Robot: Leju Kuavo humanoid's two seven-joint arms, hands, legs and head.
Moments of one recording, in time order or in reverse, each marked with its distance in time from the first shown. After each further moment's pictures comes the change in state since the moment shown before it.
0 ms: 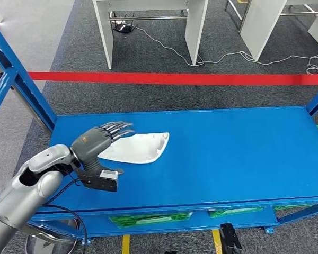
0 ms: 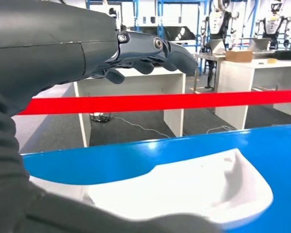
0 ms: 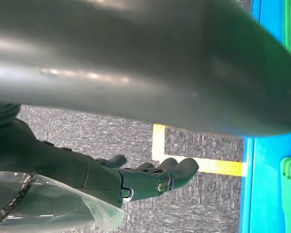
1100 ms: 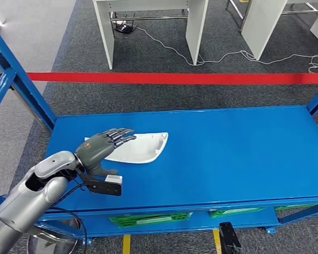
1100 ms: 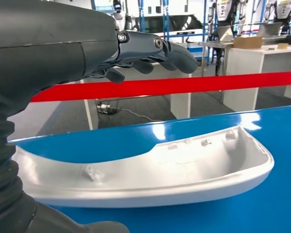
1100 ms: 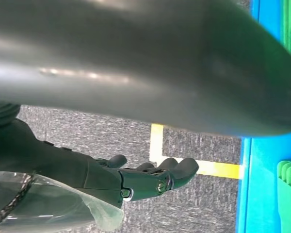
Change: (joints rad) left arm 0.028 -0.020 -0.018 0.051 -0.039 0.029 0.020; right arm -0.006 0.001 0.007 0.000 0.003 0.003 0.006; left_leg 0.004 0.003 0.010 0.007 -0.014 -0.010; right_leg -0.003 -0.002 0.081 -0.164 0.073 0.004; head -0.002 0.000
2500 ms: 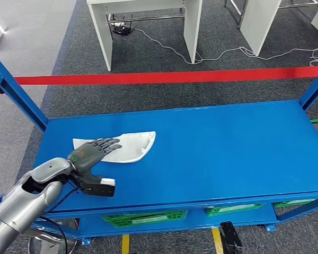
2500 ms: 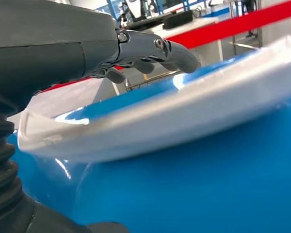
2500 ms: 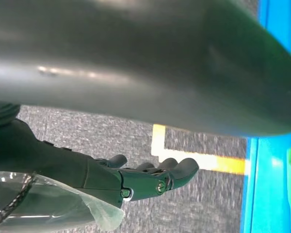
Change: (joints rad) left arm 0.000 0.043 -0.015 0.184 -0.119 0.031 0.021; right arm 0.001 0.000 0.016 0.000 0.010 0.009 0.012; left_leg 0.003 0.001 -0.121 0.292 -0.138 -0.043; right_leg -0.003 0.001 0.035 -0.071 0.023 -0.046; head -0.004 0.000
